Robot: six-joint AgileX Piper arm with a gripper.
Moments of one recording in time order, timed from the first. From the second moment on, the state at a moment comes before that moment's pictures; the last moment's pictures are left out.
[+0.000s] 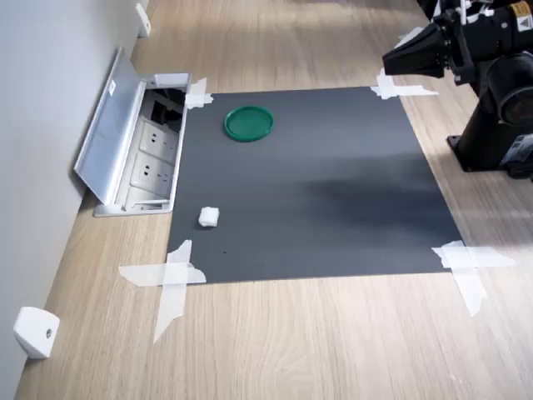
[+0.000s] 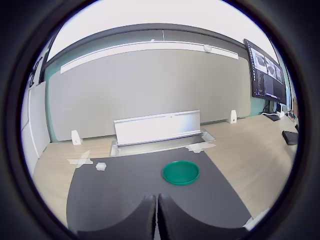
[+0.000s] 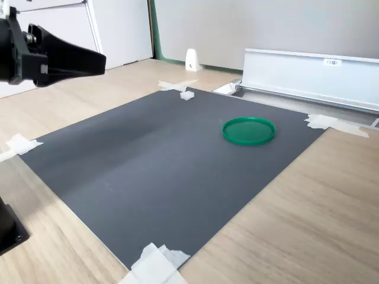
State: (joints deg) arm -10.4 1.9 -8.5 7.5 23.0 -1.5
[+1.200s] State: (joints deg) arm 7.0 54.4 -51.9 8.2 51.4 -22.1
